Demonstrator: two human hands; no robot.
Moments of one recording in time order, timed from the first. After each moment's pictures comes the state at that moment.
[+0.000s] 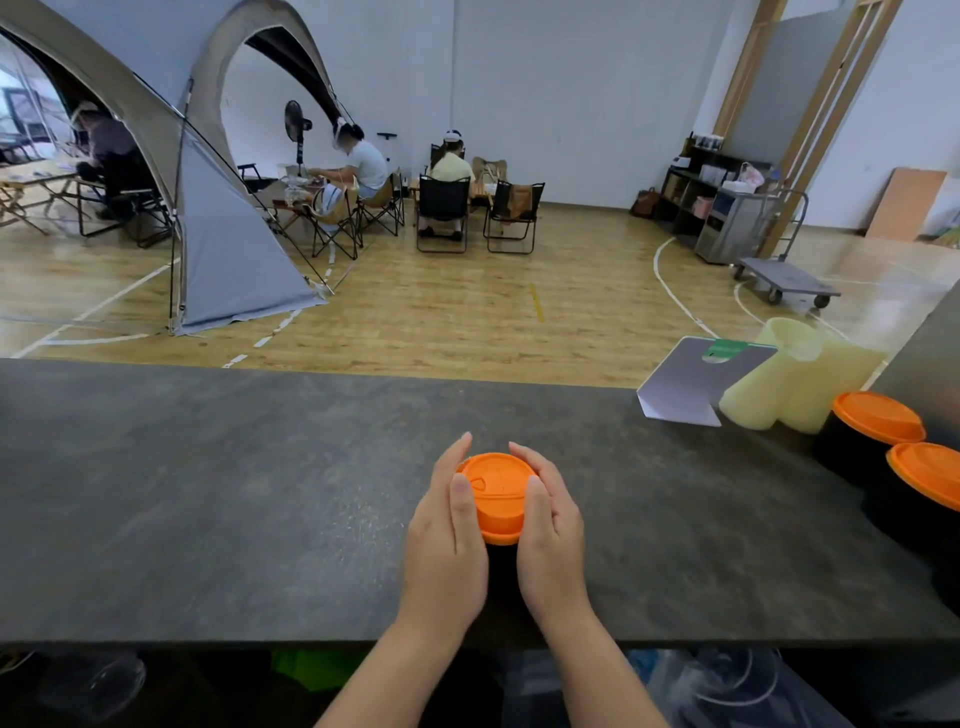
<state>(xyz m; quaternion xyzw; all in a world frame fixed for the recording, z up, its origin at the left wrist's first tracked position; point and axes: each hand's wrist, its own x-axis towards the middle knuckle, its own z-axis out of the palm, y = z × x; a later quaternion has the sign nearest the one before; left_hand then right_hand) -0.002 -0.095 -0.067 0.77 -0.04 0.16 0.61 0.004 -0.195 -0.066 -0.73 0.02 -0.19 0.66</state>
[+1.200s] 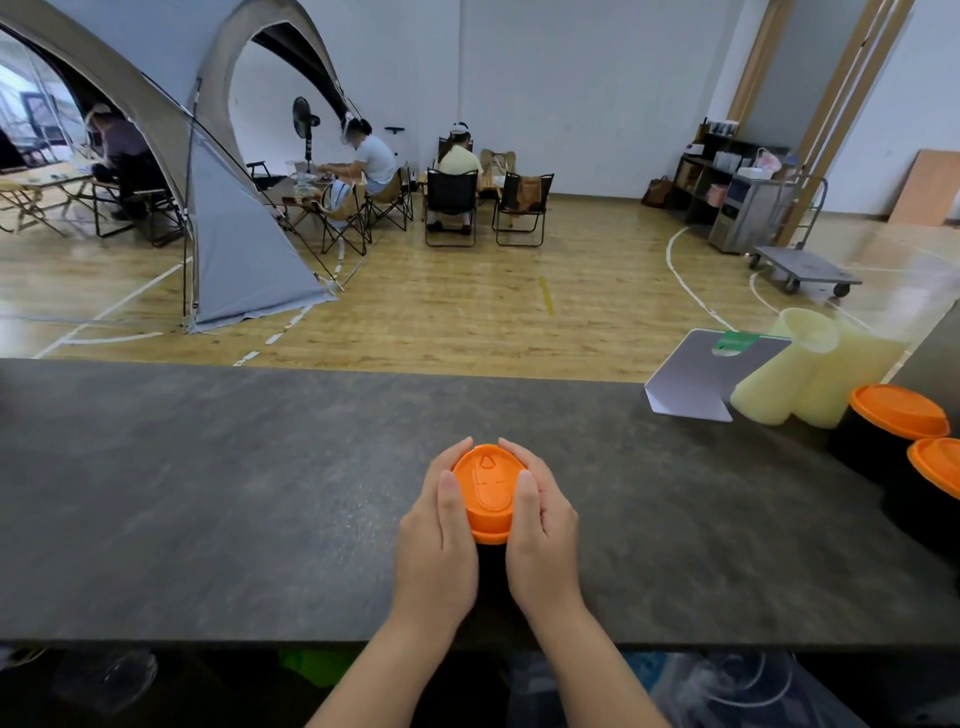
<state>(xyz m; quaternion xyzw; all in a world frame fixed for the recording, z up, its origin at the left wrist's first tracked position) 0.003 -0.092 -0.070 0.77 -0.03 0.17 0.61 0.004 -0.190 -0.064 -0.73 -0.01 -0.19 0.65</state>
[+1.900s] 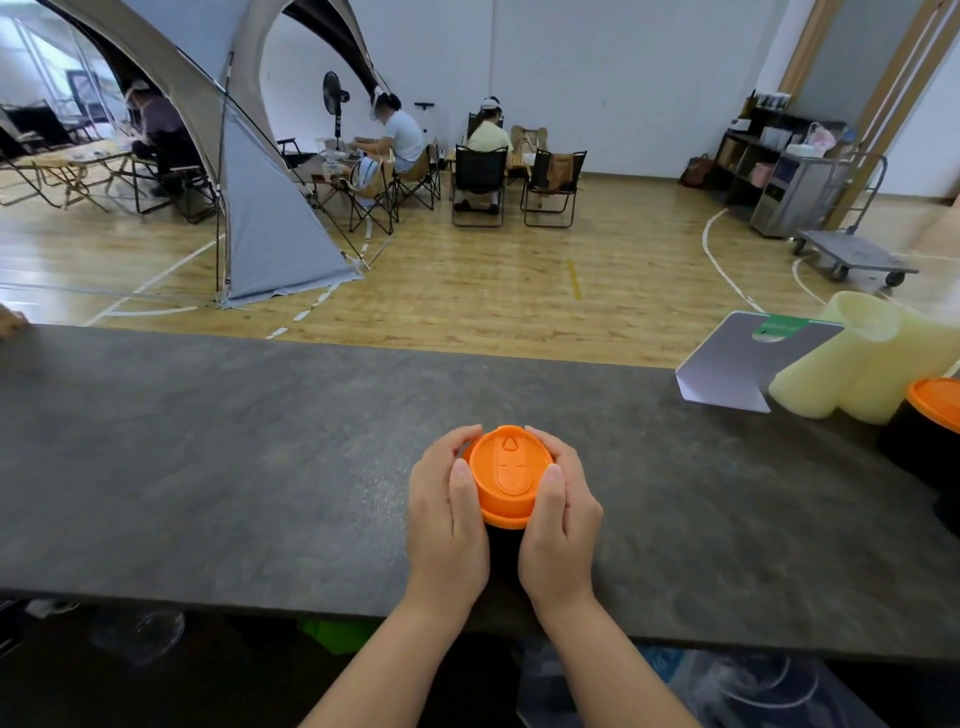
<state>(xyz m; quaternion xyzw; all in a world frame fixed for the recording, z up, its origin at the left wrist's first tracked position) 0.009 -0.093 -0.086 0.75 -0.02 0.24 0.62 0.006 -0.186 -0.075 -0.70 -0.03 -0.27 0.67</state>
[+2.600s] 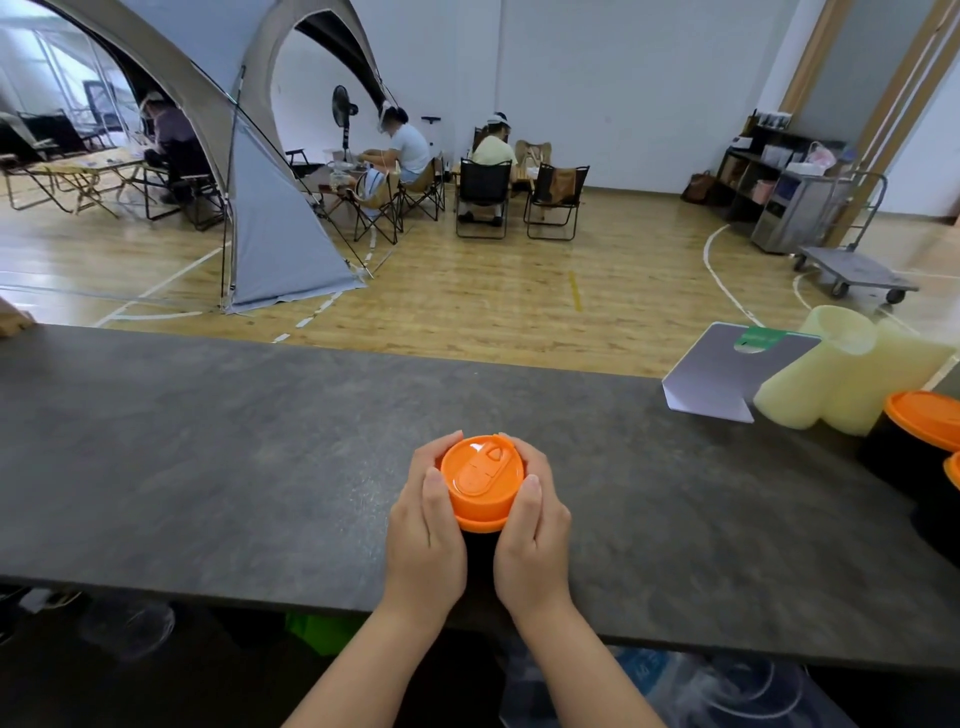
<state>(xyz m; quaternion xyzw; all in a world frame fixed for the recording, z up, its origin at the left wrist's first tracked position) -0.002 -0.094 -0.082 0.75 -0.03 0.22 0.63 -0.003 -0.188 -0.073 -0.73 -0.05 -0.22 0.65</state>
